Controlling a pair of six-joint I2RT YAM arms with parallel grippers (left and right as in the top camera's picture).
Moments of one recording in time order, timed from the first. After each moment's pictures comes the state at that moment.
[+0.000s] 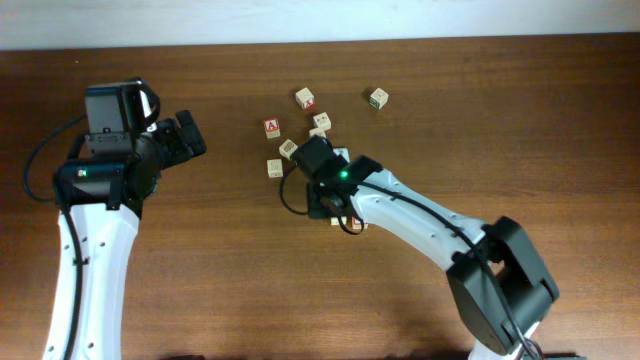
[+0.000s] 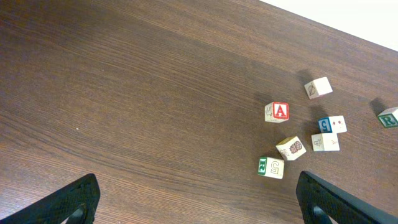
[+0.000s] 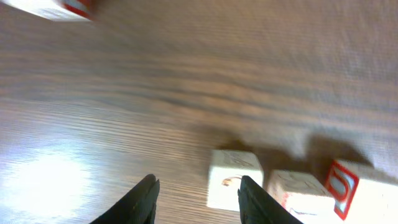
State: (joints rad) left arm 0.04 1.39 1.37 -0.83 -0.04 -0.29; right arm 0.70 1.90 1.37 -0.73 0.07 0.60
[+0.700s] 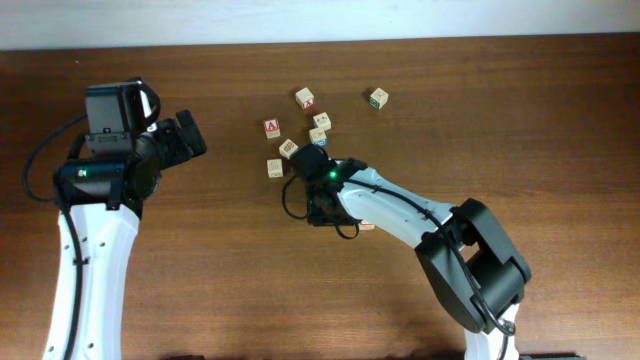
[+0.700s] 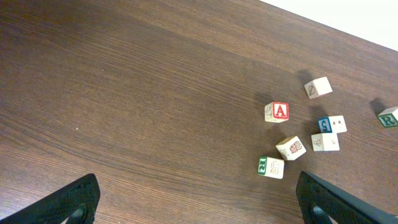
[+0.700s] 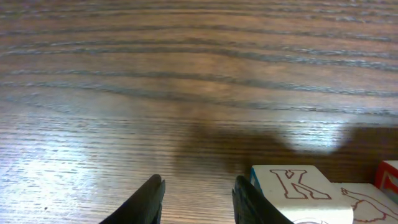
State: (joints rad) left arm 0.04 1.39 1.37 -0.83 -0.04 -0.29; right arm 0.69 2.03 1.38 -0.76 0.05 0.70
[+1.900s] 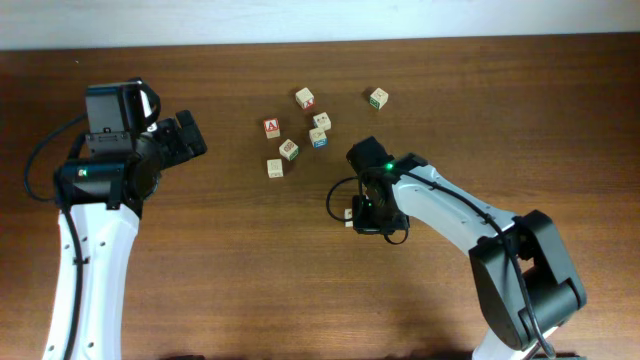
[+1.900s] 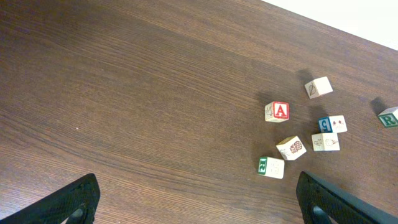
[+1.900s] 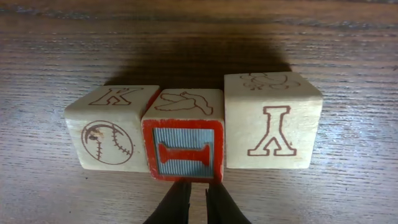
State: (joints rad) left arm 0.04 1.39 1.37 -0.83 -0.04 -0.29; right arm 0.49 1.85 1.19 -0.85 -0.10 0.52
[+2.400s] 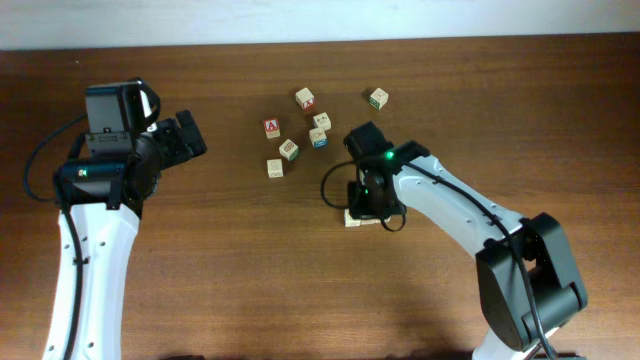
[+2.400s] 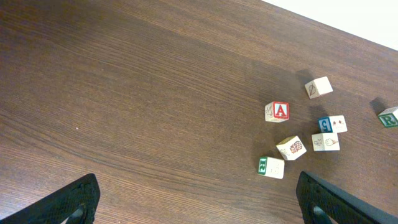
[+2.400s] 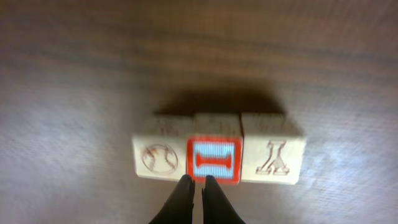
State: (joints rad) left arm 0.04 1.39 1.37 -0.83 -0.04 -0.29; right arm 0.49 1.85 1.30 -0.88 -0.07 0.46
